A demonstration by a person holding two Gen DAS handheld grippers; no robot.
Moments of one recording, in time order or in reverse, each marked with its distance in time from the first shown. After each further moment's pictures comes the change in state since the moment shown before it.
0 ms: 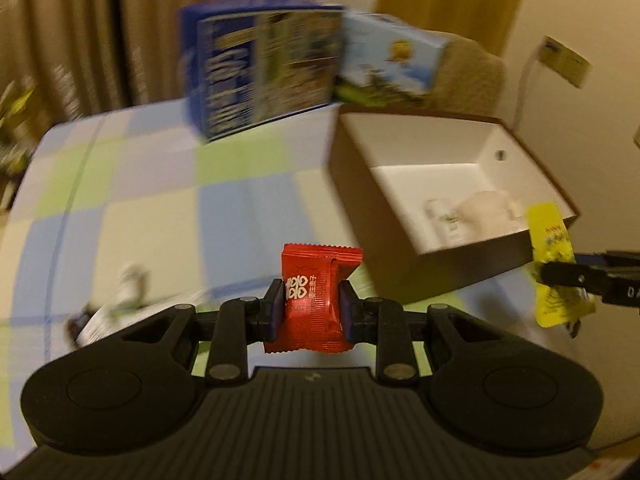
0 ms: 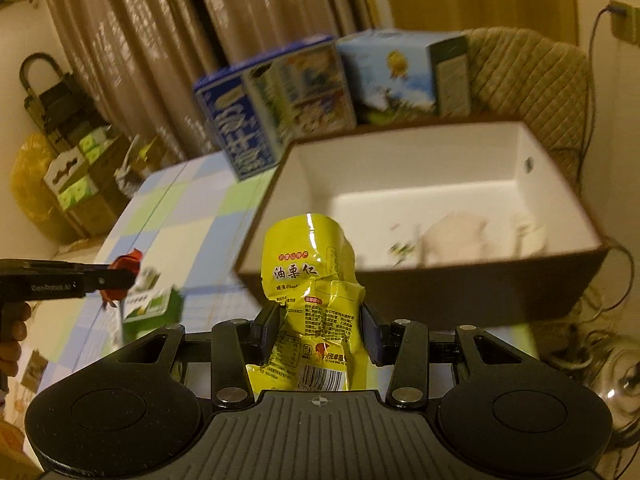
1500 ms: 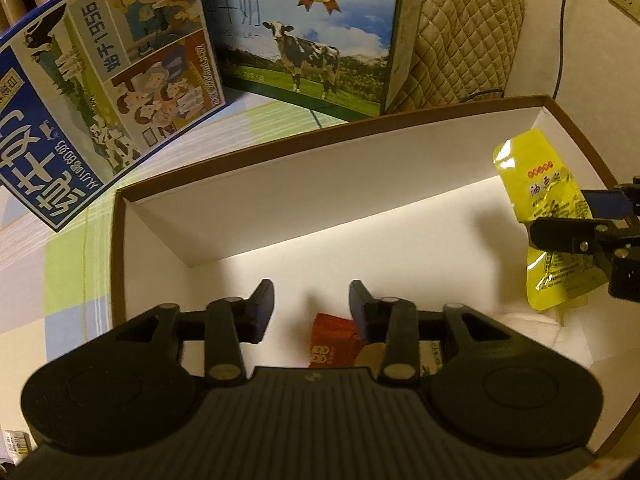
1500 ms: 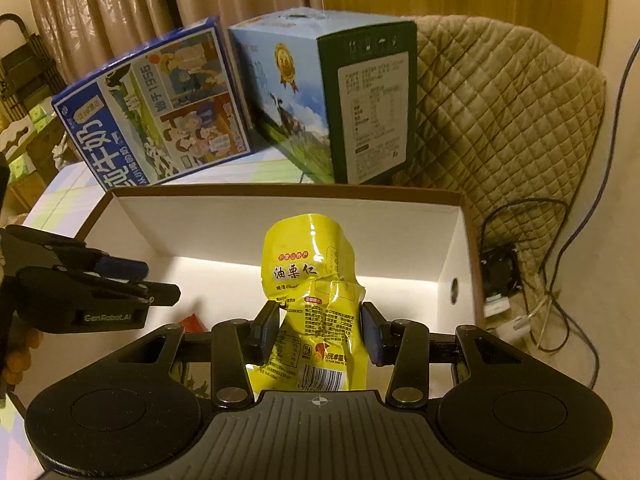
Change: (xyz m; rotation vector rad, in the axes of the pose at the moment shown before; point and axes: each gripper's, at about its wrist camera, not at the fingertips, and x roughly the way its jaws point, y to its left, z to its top) left arm 0.248 -0.148 0.134 0.122 0.187 0.103; right arm 0.139 -0.167 0.133 -0.118 0.118 -0.067
